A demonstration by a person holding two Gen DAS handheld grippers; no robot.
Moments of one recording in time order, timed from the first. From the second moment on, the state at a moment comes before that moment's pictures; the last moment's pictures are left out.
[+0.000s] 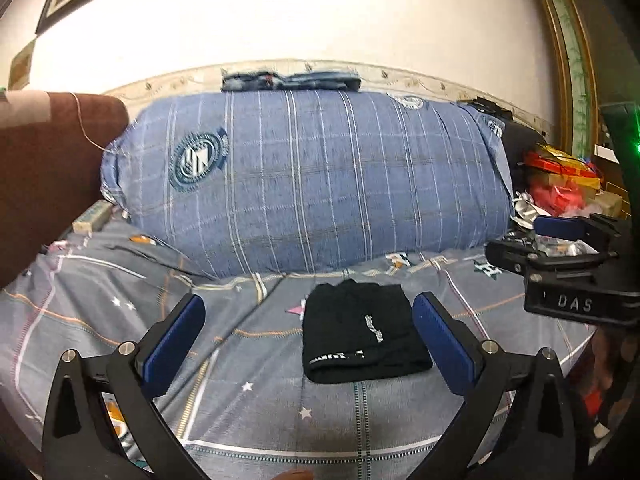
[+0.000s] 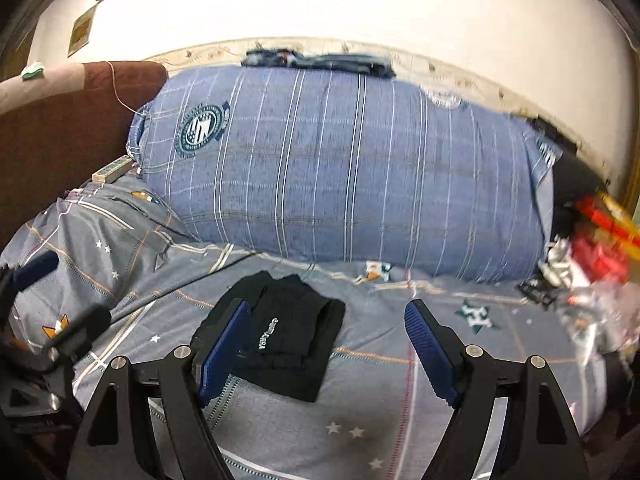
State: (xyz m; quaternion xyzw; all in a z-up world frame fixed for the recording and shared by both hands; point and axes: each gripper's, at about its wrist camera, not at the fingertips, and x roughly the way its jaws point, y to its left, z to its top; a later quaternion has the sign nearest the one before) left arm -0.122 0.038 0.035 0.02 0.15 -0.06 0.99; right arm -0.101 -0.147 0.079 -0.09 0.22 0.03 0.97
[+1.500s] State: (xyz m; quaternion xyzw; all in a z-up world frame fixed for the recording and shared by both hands) left arm -0.153 0.023 0.081 0.05 0.12 -0.03 0.99; right arm -0.125 -0.164 0.112 -0.08 0.19 0.00 0.98
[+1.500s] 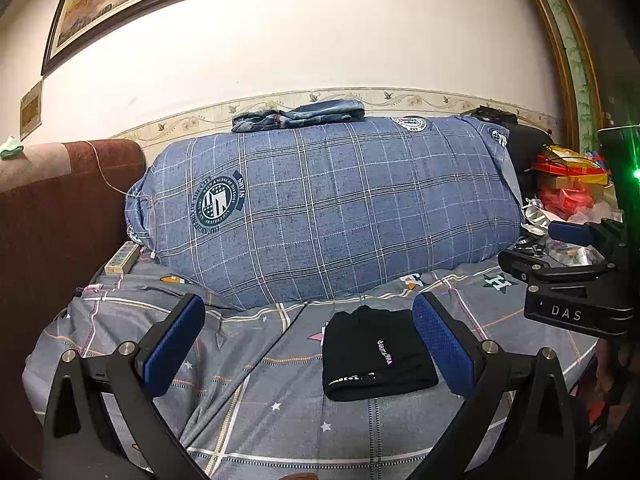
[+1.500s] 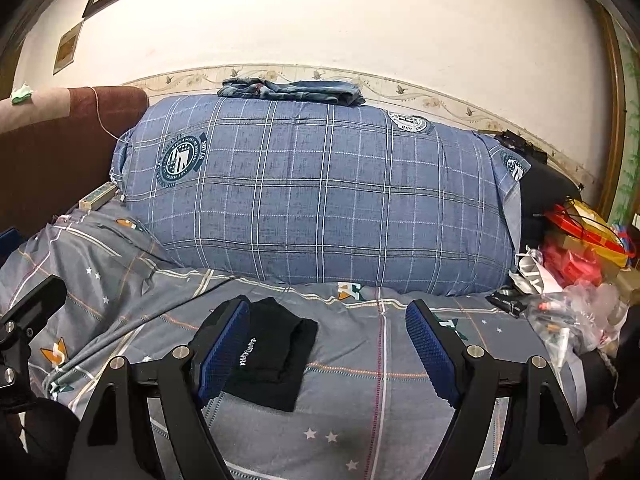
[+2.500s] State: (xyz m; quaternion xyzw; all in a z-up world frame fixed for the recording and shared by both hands) left arm -0.157 0.018 0.080 0.05 0.13 -0.05 0.99; right arm -0.128 -0.163 0.116 -0.08 0.19 0.00 0.98
